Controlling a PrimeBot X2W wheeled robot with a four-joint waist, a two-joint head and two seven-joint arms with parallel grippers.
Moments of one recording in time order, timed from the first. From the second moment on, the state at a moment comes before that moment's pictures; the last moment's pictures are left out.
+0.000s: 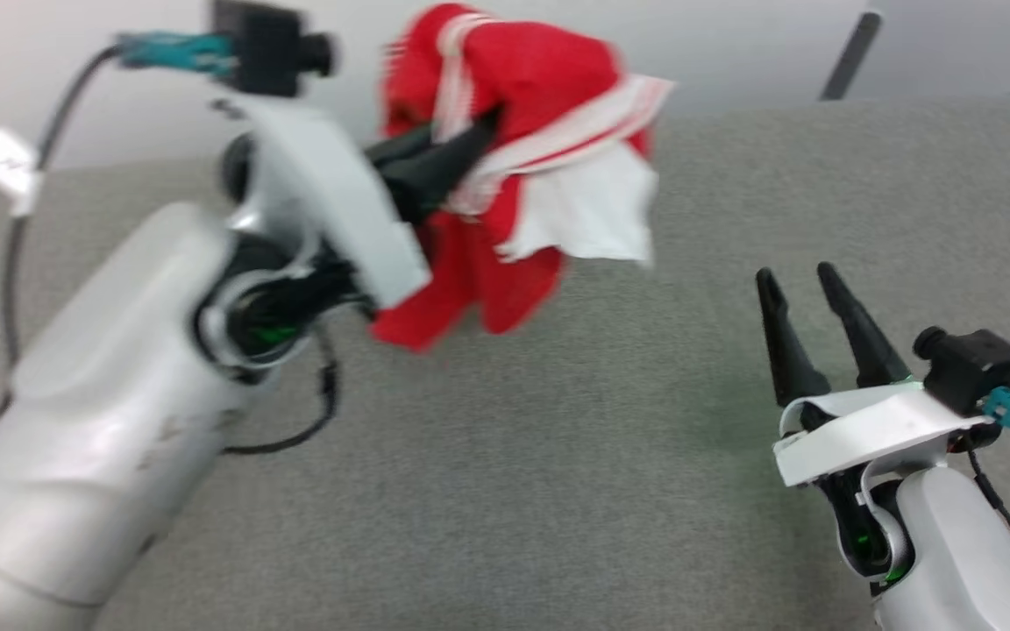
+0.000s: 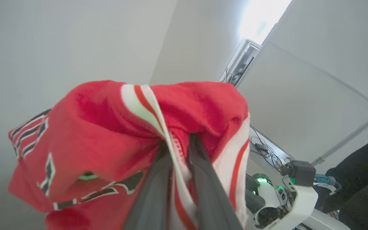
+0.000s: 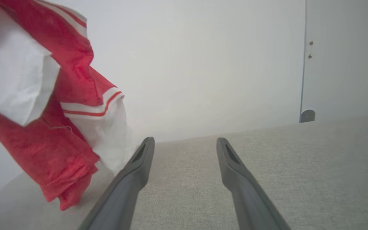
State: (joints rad) left arm -1.00 0.51 -0.75 0.20 -1.32 -0.13 0.24; right arm -0.41 -0.15 0.23 0.36 0.49 0.13 -0.26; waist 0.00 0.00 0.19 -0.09
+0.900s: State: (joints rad) left arm -1.16 0.59 -1.18 0.35 -1.37 -0.13 0.26; right arm -0.40 -0.06 0.14 0.26 0.49 0.13 -0.26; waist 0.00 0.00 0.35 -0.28
